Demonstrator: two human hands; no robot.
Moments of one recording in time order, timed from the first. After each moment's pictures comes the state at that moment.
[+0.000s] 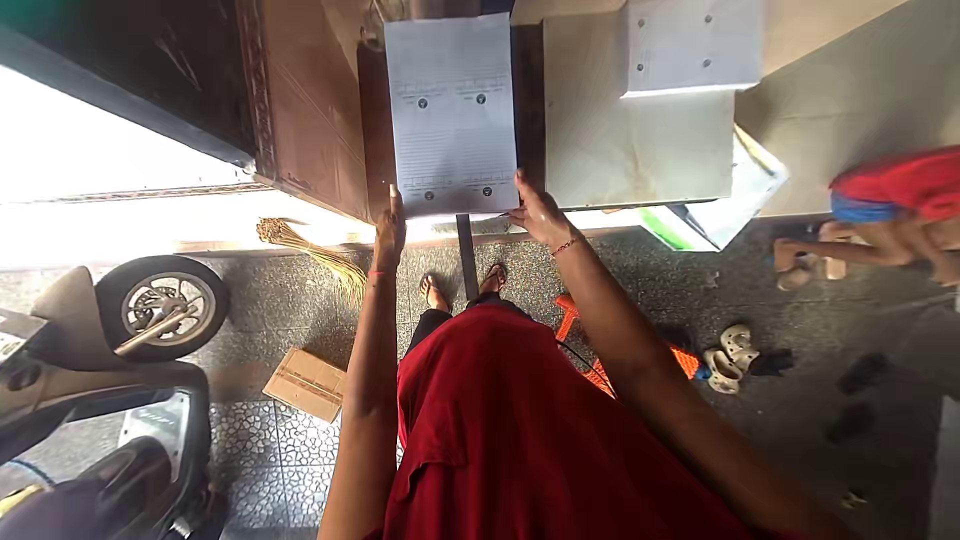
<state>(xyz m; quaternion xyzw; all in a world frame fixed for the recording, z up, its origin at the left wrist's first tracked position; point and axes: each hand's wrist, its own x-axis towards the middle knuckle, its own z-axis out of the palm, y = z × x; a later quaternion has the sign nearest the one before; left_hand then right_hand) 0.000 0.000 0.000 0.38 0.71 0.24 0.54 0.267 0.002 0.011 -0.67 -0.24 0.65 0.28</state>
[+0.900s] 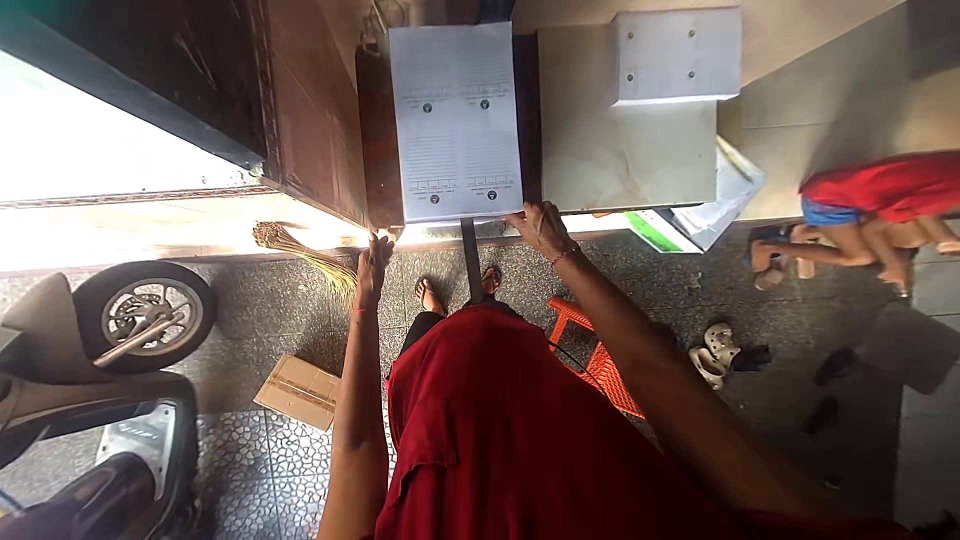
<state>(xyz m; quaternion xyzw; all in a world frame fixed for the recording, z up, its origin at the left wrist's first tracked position) -0.060 -0.055 -0.041 0.35 0.66 0.30 0.60 0.284 -0.018 -0.020 -0.67 -0.69 0.26 0.05</state>
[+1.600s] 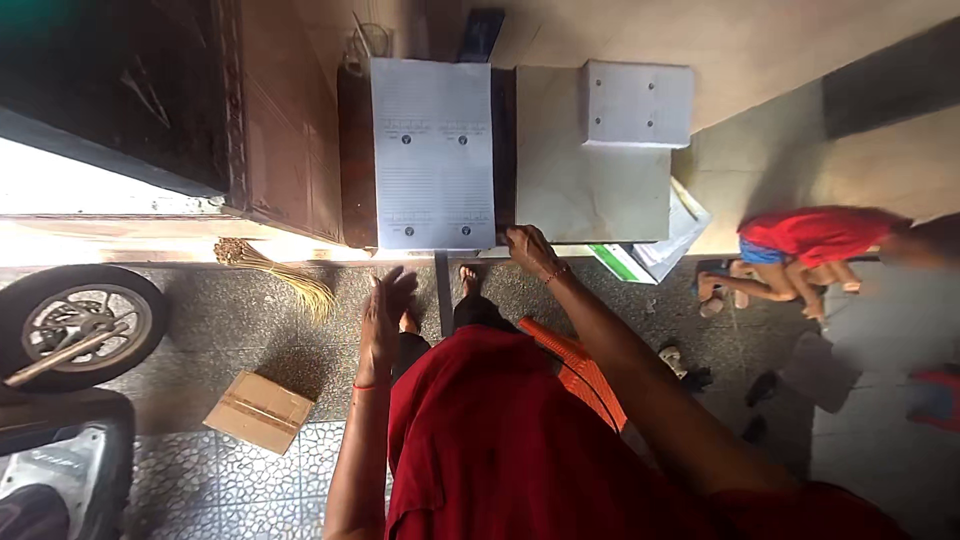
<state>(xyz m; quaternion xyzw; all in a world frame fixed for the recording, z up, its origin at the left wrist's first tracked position) 0.025 -0.090 0.053 0.24 0.56 0.44 0.66 0.331 0.018 -0.024 -0.61 -0.73 0.30 -0.02</state>
